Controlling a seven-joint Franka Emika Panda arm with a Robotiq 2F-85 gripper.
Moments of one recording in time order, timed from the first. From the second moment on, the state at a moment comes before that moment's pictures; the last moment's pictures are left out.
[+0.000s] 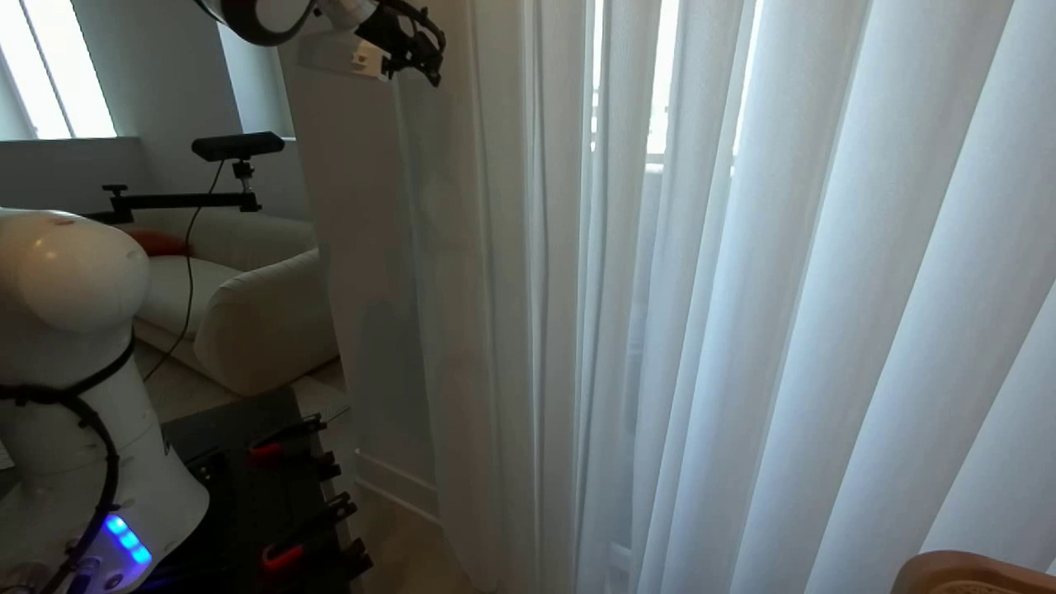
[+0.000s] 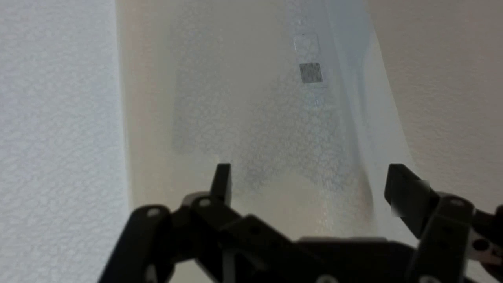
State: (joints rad) arm 0.73 -0.69 -0.33 -2.55 0.30 2.88 -0.41
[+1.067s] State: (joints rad) arm 1.03 -0.57 -0.36 -2.58 0.28 3.22 -0.28
